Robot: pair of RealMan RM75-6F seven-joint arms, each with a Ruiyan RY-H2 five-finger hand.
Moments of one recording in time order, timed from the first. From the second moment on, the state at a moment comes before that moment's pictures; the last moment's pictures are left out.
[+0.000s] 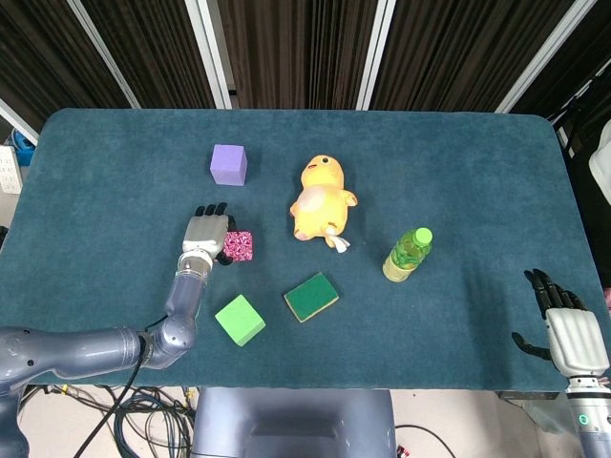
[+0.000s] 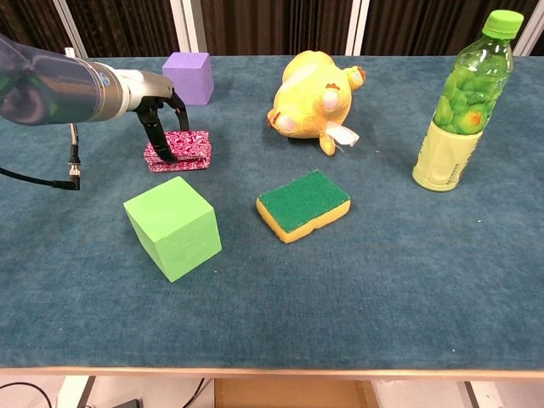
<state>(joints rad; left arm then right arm) -1.15 -1.58 -0.26 -1.41 0.07 0.97 0.82 0.11 -1.14 0.07 -1.55 -1.44 1.40 -0.03</state>
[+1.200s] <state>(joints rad) -1.18 -1.57 -0.31 -1.48 0.04 1.02 0.84 0.11 -1.14 0.07 -1.55 -1.44 1.40 -0.02</state>
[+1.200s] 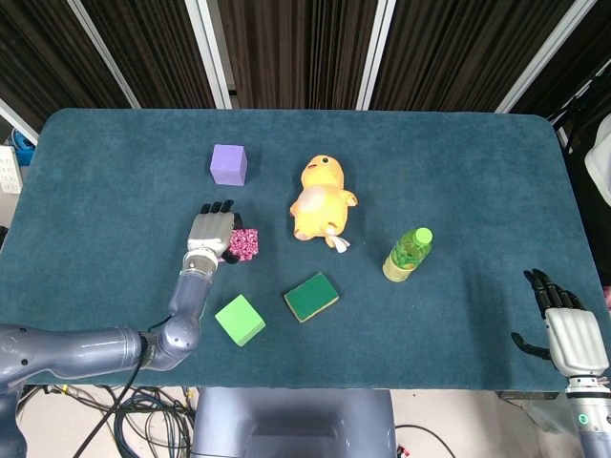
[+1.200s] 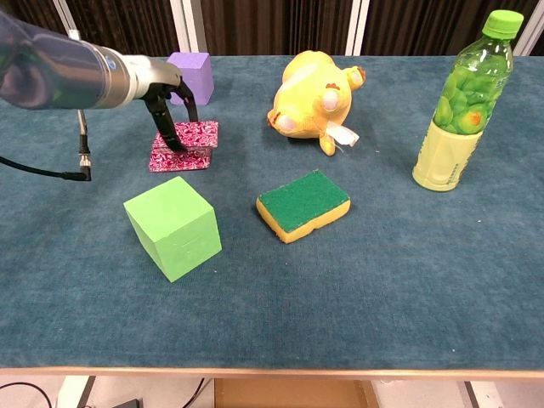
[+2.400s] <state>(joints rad) -1.34 -1.76 -0.42 -1.38 -0.12 1.11 1.04 0.11 -1.13 0.07 -1.55 -1.44 1.41 0.00</state>
